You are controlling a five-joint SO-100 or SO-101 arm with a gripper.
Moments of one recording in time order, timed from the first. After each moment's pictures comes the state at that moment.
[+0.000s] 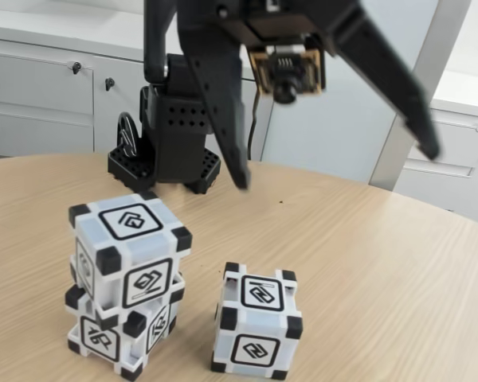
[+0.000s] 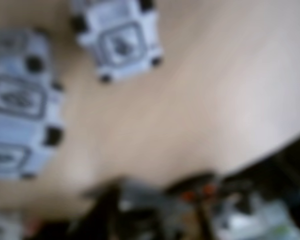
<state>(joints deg) 12.8 106.1 91.8 72.5 -55.9</state>
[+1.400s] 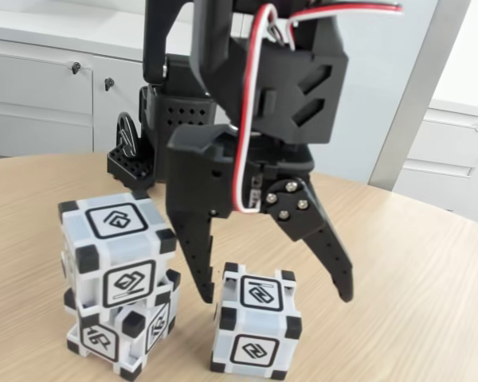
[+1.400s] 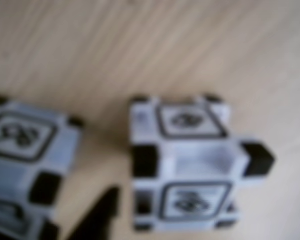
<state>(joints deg) 13.1 85.0 99.2 67.1 -71.5</state>
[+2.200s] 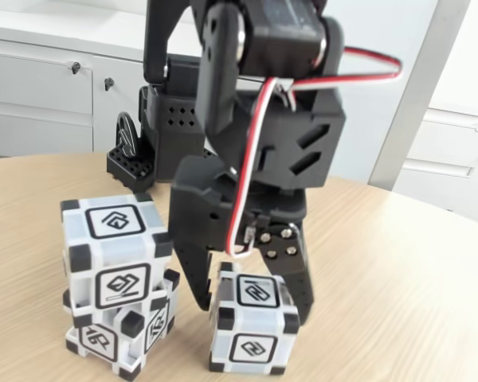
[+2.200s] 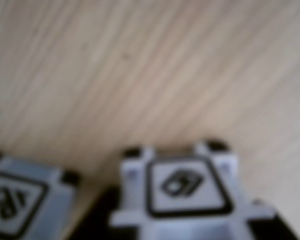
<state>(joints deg) 12.0 76.7 99.4 67.1 -68.1</state>
